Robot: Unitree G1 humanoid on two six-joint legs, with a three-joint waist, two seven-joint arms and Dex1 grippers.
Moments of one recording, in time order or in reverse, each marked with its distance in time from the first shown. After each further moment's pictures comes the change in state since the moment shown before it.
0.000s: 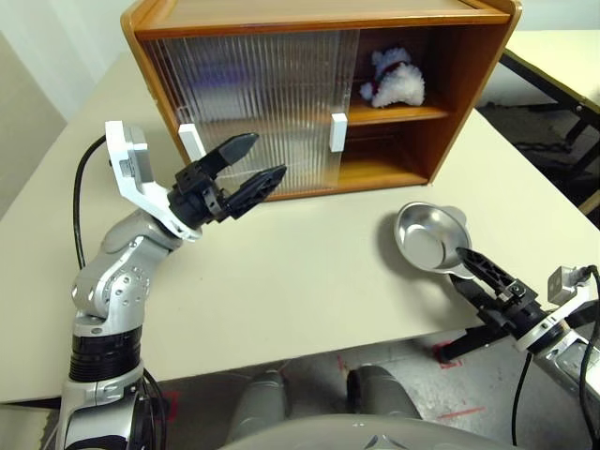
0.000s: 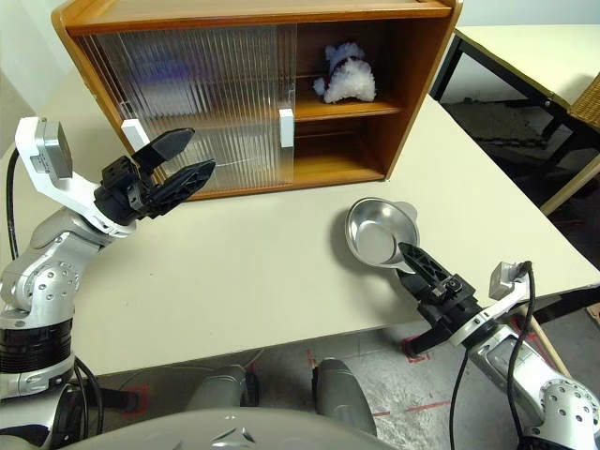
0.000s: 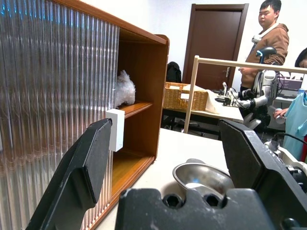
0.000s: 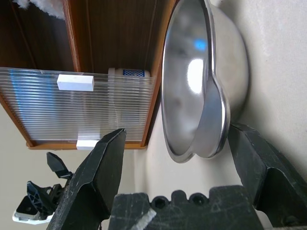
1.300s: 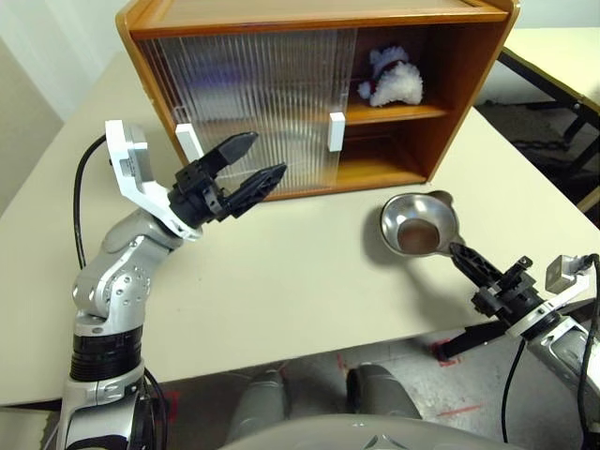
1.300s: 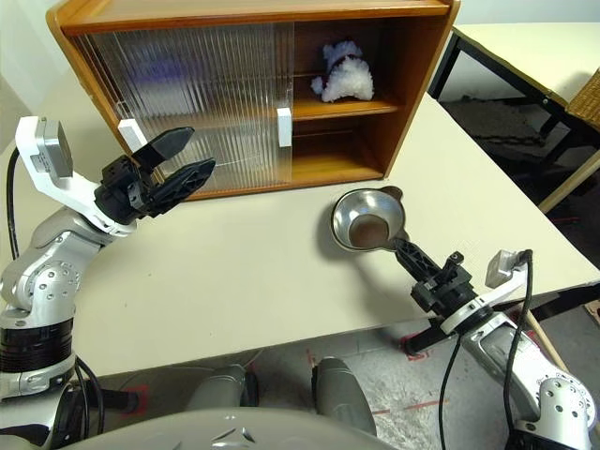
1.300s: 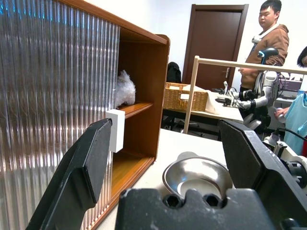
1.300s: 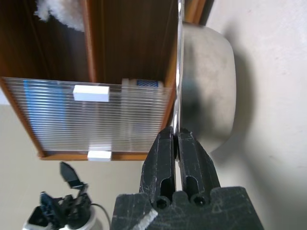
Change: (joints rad) left arm -0.003 -0.003 -0.001 0.000 0.000 -0.002 0.008; right arm -0.030 0.025 0.036 -0.081 0.169 -0.083 -0.162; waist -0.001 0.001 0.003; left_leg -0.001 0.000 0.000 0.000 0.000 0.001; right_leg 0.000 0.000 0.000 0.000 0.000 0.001
